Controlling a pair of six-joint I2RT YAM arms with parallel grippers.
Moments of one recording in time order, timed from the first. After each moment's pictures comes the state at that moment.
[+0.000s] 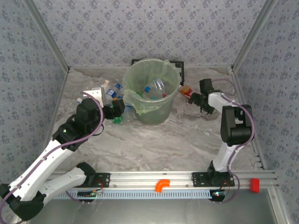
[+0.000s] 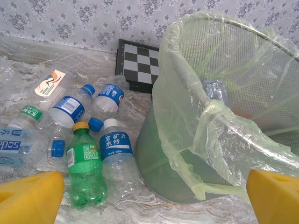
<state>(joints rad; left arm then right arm) -0.67 0.84 1.00 -0.58 -0.33 -0.53 0.05 1.81 1.17 -0.48 0.09 0.54</state>
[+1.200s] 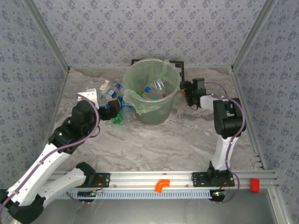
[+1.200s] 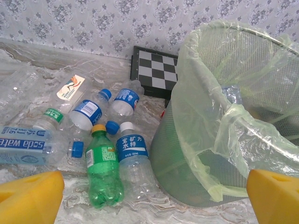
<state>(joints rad) -0.65 0.79 1.00 -0.61 -0.36 -0.50 0.13 1.98 1.16 0.12 -0.14 1.15</state>
